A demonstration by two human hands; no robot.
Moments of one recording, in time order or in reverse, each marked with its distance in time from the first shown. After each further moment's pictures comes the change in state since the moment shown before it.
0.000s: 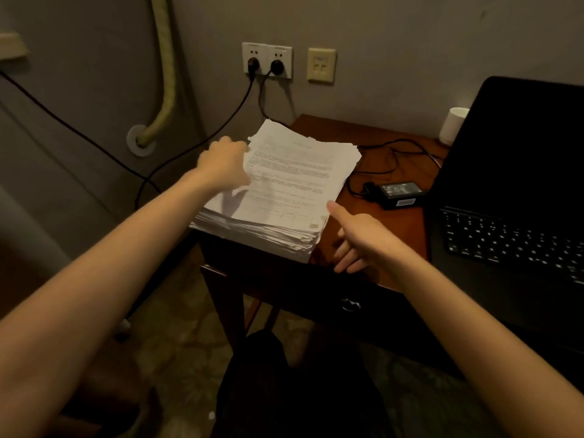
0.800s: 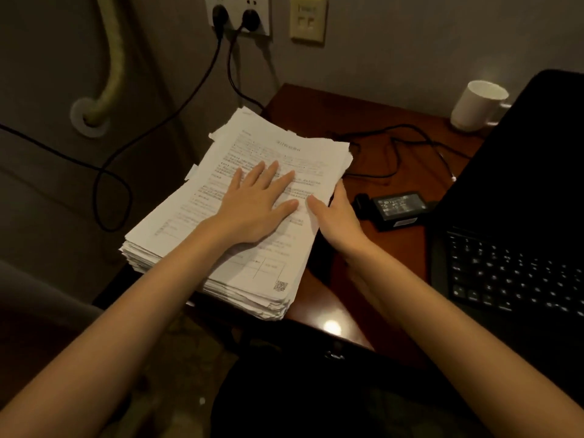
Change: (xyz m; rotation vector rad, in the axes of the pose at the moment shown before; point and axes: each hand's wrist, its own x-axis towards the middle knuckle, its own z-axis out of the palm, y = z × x) left_hand 0.046 0.057 0.078 0.070 -0.235 0.284; right_hand 0.130 -0.017 -0.014 0.257 0.177 -0.389
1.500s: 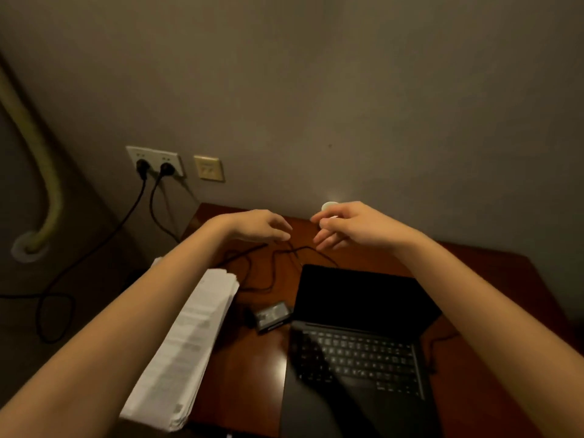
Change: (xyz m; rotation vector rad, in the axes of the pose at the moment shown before) left_hand 0.121 0.206 -0.283 -0.479 -0.492 0.223; right_hand -0.007 -0.292 -0.317 -0.261 -0.314 0.207
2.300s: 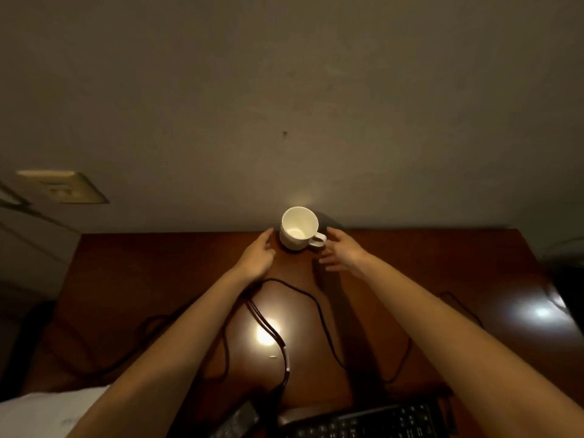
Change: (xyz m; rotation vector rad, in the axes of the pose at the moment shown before) left_hand 0.315 -0.084 0.061 -0.539 0.114 -0.194; right_hand 0.248 0.219 -0.082 0.443 0.409 0.656
